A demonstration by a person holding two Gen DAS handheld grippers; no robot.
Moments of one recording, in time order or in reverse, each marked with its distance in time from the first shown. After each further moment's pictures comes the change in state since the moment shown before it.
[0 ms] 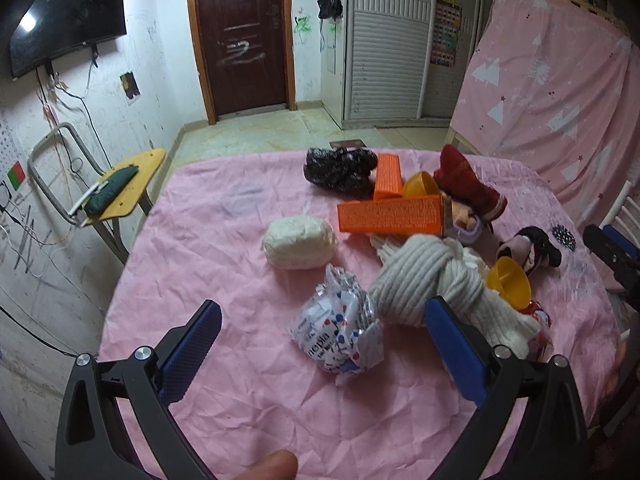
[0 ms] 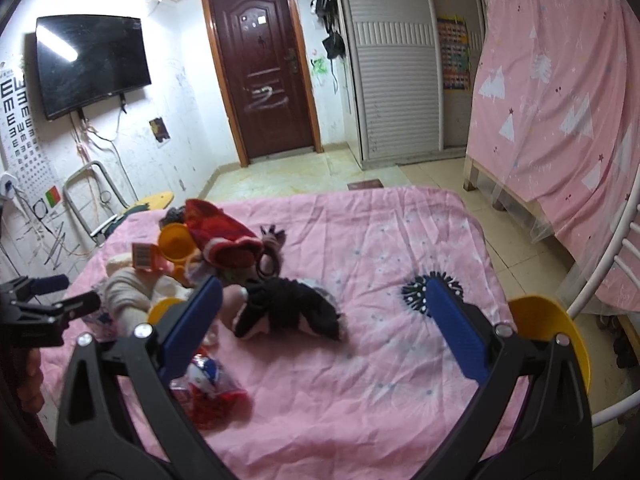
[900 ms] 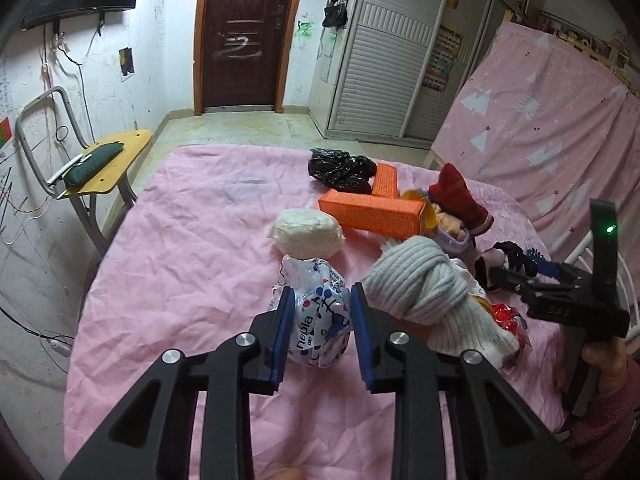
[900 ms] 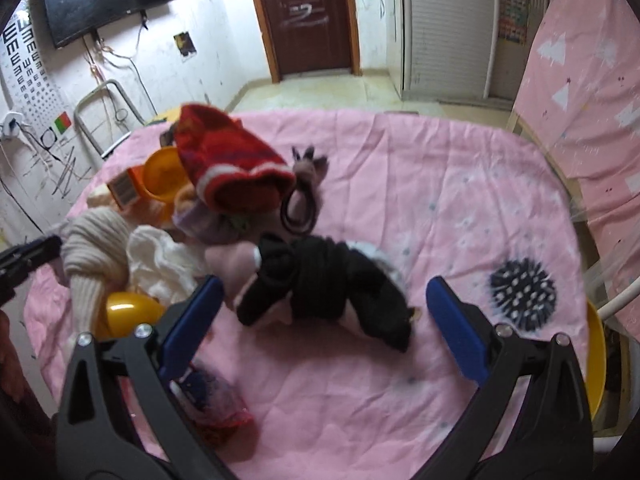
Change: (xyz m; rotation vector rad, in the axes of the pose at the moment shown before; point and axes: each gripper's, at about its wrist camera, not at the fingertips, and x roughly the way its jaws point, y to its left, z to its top) left arm -0.011 0.032 -0.010 -0.113 -0.039 -0.127; right arm 0.080 0.028 -0.002 -0.116 0.314 0.095
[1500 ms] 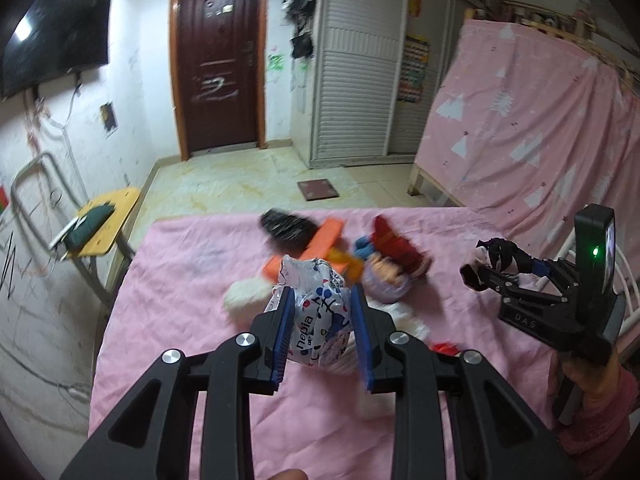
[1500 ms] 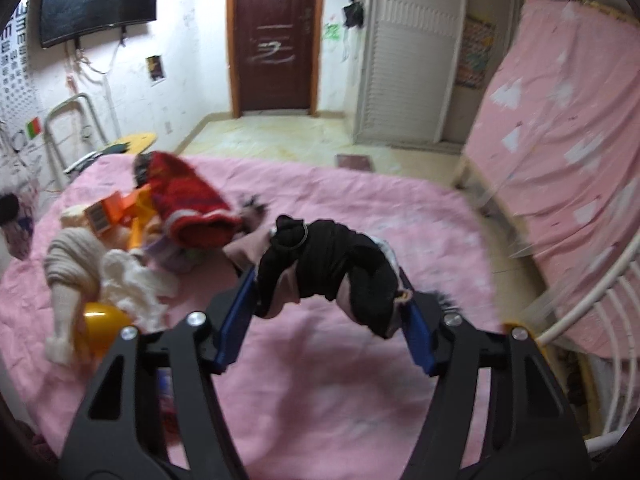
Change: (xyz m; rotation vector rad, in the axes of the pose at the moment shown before) left arm -0.034 -0.075 0.034 0.155 -0.099 -0.002; right arm -0.053 -0.018 0.000 -0.033 -0.200 -0.252
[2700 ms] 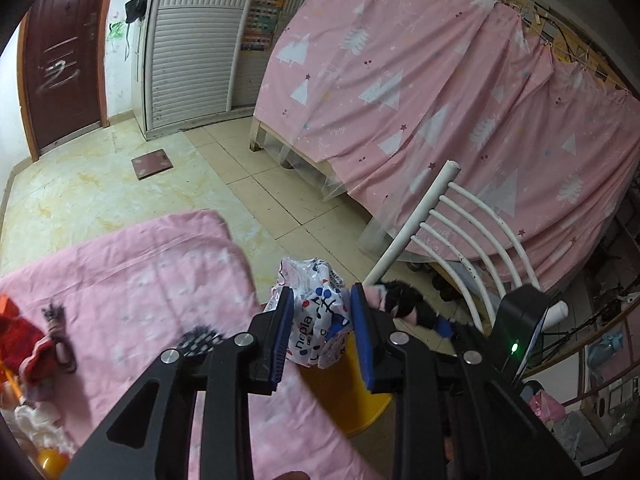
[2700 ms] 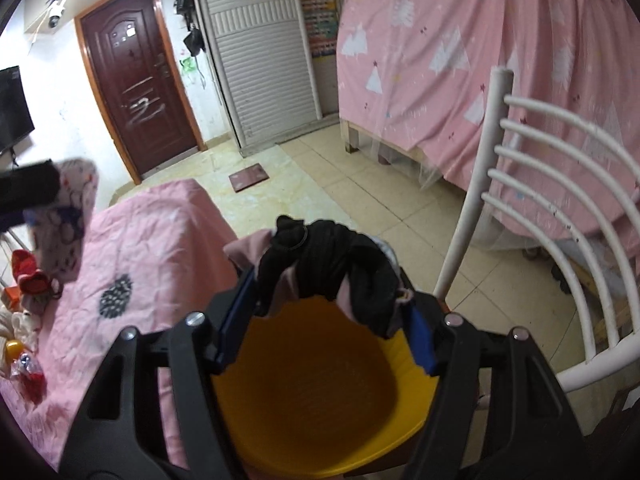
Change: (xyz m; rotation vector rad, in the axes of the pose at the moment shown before) left arm 0.113 -0.308 0.054 0.148 0.207 -0.466; right arm -0.009 -0.236 -0.088 0.465 0.025 -0.173
